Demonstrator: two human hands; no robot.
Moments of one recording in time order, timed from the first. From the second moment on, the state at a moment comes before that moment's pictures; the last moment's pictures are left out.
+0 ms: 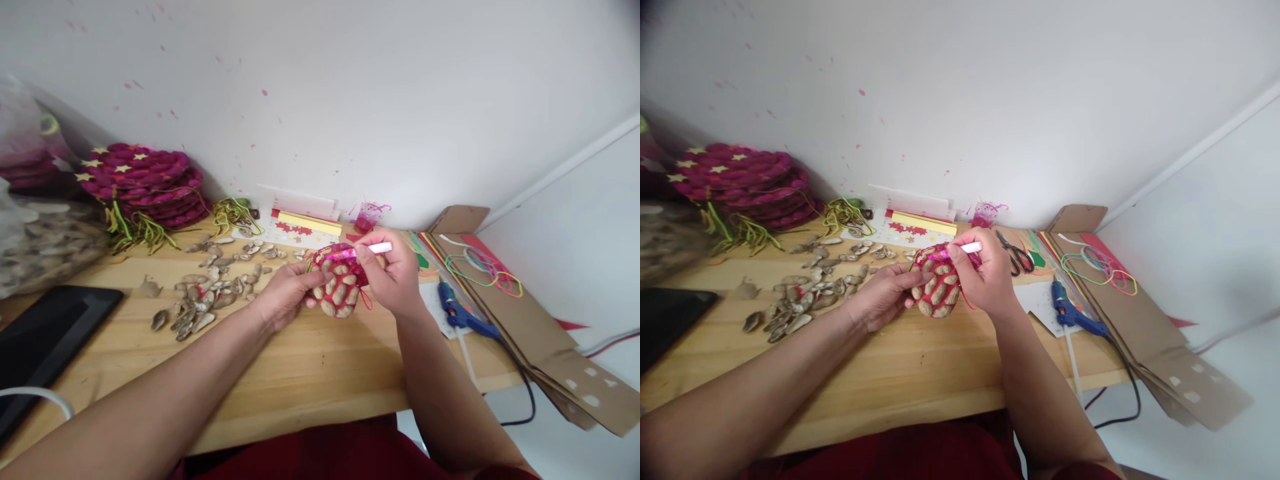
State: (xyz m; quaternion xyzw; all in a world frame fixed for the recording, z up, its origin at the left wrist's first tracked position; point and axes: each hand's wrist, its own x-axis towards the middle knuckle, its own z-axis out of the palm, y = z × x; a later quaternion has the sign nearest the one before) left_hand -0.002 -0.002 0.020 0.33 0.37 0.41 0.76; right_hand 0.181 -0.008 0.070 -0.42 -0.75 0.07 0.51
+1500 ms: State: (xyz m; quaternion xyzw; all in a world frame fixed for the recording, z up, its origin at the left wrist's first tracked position) left_hand 0.000 -0.003 0.016 0.35 0.40 0.45 0.72; right_hand 0.184 -0.004 0.067 -0.44 -0.74 0.07 0.50
